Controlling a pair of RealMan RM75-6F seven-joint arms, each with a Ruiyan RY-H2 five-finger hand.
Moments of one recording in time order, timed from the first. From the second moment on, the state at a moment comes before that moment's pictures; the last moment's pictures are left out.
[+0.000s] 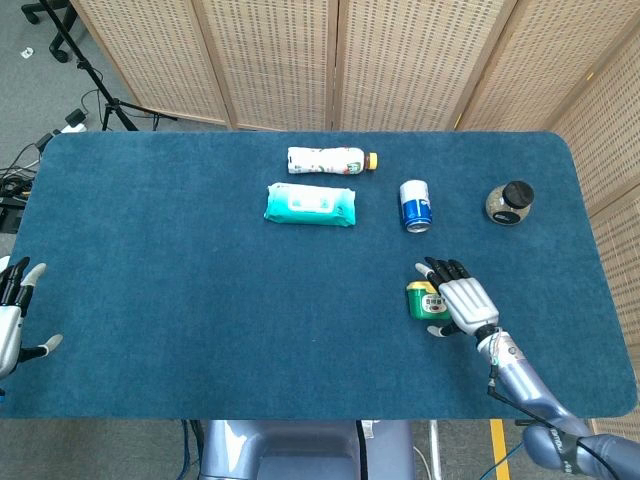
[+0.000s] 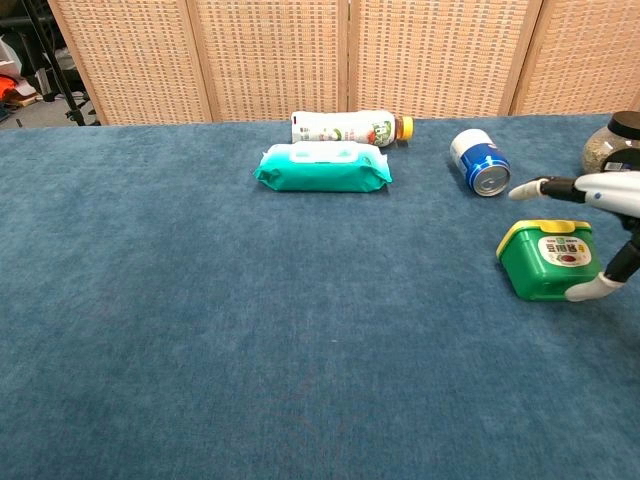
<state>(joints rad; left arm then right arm) -0.12 -1.12 -0.08 -1.60 1.38 1.43 0.09 0.55 -1.36 0.11 -1.48 -1.26 0.91 -0.13</state>
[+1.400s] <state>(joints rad) -0.12 -1.13 -0.08 -1.60 1.38 1.42 0.10 0.80 -1.05 0.10 -1.61 -0.97 0.27 0.16</state>
